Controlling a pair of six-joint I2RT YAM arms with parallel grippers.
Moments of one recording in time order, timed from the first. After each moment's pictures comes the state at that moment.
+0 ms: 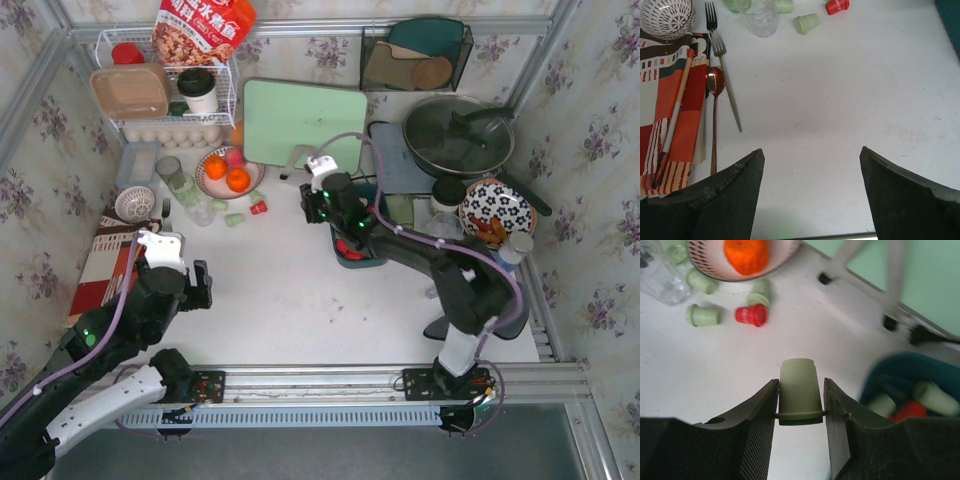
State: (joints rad) left arm -0.86 0.52 0.87 -0.98 -0.62 -0.42; right arm 0.68 1.85 1.24 0.22 0.07 0.11
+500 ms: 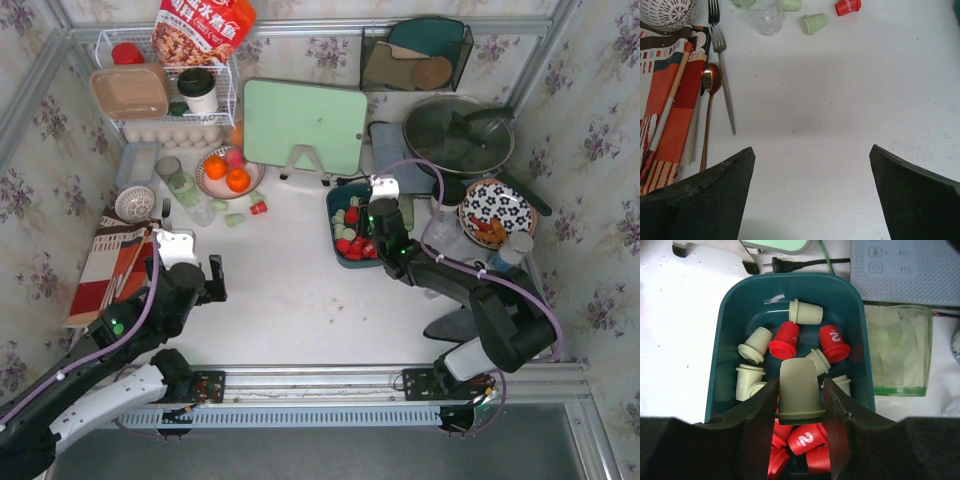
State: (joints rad) left arm -0.87 0.60 0.78 -0.87 -0.67 -0.47; right arm 0.56 1.47 0.74 0.32 0.41 0.20
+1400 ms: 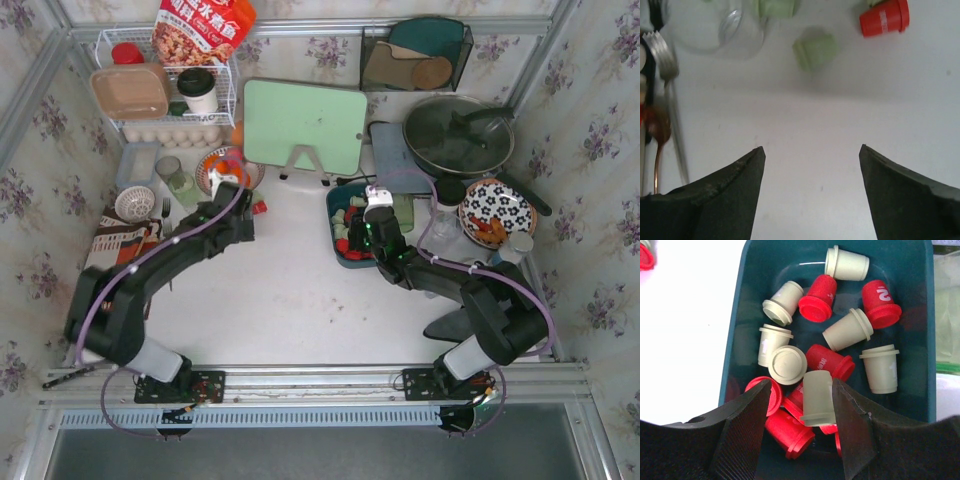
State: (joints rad) left arm -0.45 1.44 0.96 -0.39 -0.42 -0.35; right arm 0.55 1.52 0.69 0.32 0.24 0.30
